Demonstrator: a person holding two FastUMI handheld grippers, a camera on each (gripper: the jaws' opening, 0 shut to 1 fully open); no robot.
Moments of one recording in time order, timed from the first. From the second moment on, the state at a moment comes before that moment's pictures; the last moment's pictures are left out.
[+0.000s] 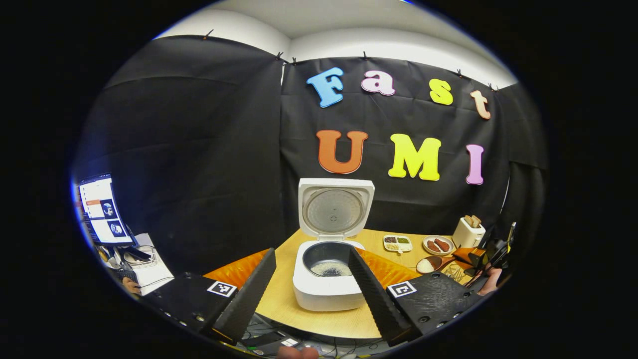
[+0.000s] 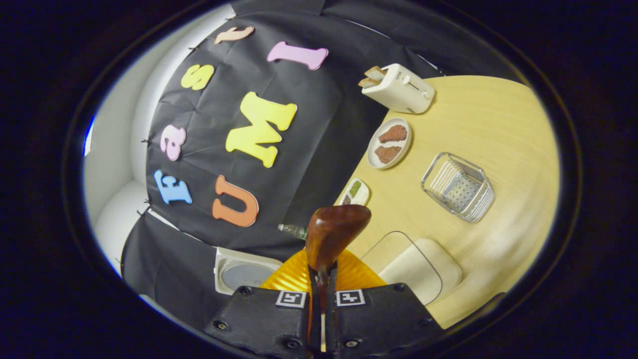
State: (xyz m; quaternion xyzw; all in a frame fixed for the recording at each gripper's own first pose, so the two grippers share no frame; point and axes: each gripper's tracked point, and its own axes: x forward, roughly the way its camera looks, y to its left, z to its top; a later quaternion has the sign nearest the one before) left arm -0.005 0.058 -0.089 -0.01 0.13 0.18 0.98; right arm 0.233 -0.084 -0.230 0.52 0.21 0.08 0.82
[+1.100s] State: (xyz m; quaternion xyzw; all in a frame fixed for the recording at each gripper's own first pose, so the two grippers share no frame) left arm -0.054 0.184 -0.079 -0.02 0.09 0.23 0.97; right arm 0.295 0.203 -0.210 0.26 0.27 0.22 0.90
